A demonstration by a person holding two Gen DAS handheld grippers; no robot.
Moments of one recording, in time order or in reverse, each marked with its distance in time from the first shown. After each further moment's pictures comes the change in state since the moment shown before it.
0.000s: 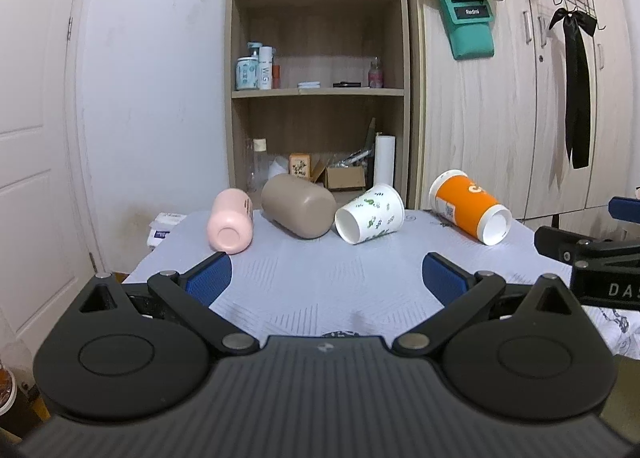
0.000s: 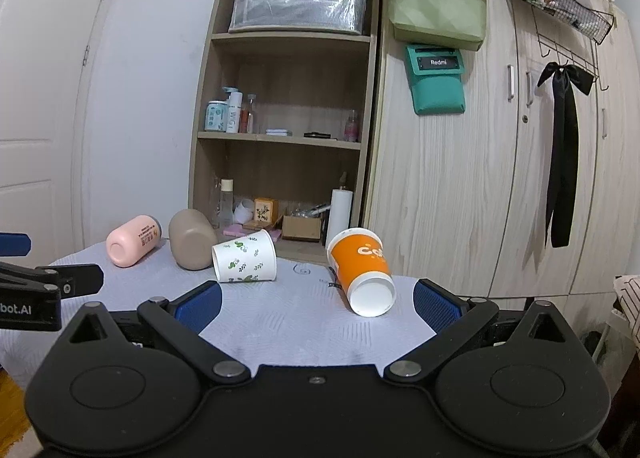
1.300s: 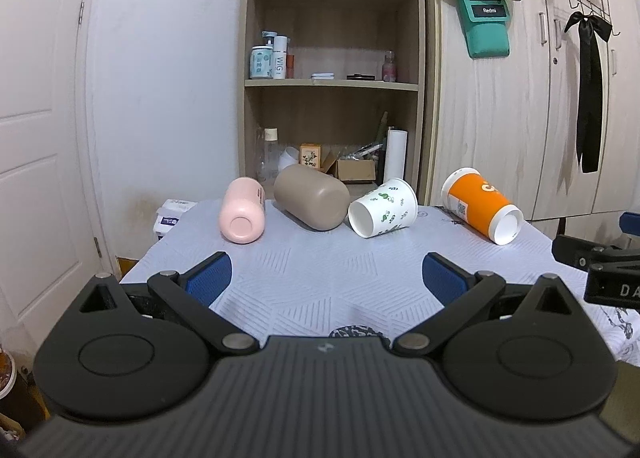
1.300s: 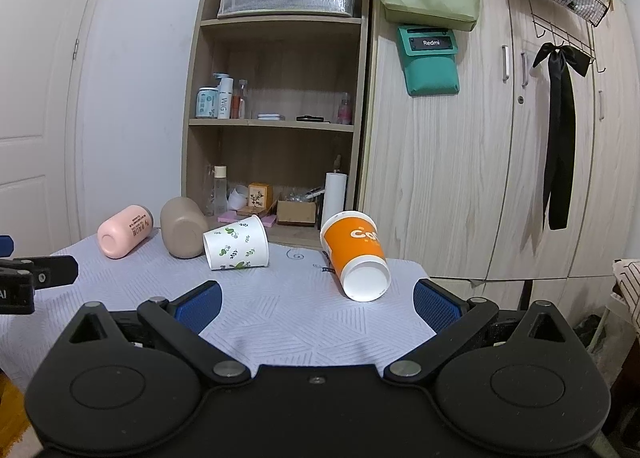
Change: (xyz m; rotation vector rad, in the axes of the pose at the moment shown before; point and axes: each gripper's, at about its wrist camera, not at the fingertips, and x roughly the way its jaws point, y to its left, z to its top) left arm 0.003 0.010 0.001 -0.041 0.026 0.022; right arm 0.008 -0.006 0.000 0.021 0.048 -0.010
